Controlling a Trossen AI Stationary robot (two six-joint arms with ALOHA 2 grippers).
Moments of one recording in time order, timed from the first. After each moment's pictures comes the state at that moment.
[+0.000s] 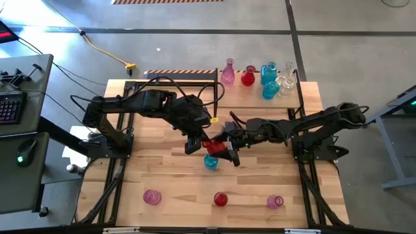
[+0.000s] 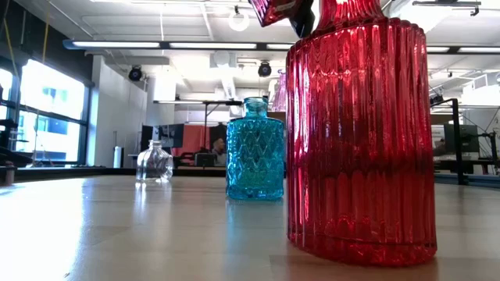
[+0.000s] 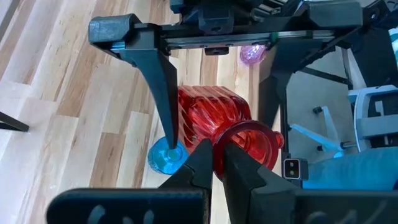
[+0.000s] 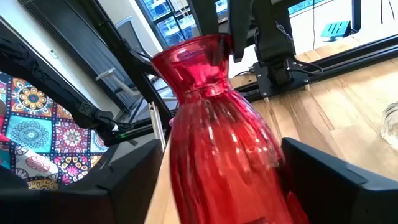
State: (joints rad) left arm -0.07 1.69 1.94 -1.10 0.14 -0.31; right arm 0.15 1.42 0.96 0.27 -0.08 0.42
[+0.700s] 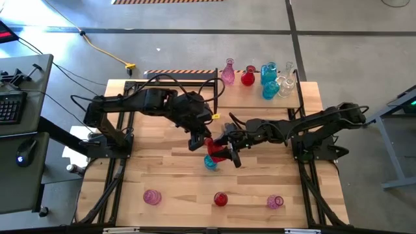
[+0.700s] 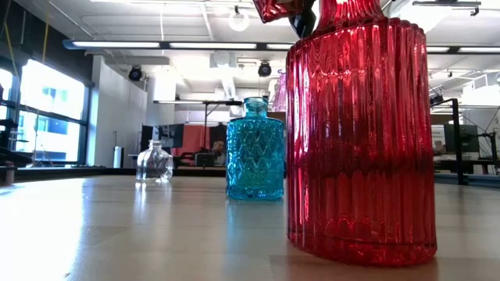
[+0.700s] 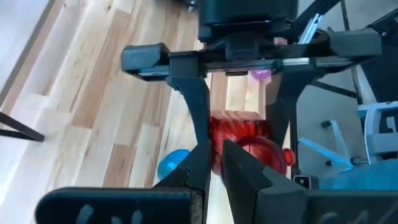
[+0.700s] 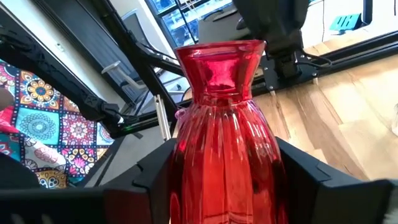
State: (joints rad) left arm -0.04 1.70 1.94 -1.06 0.11 -0.31; right arm 0.15 1.42 0.96 0.26 -0.11 0.42
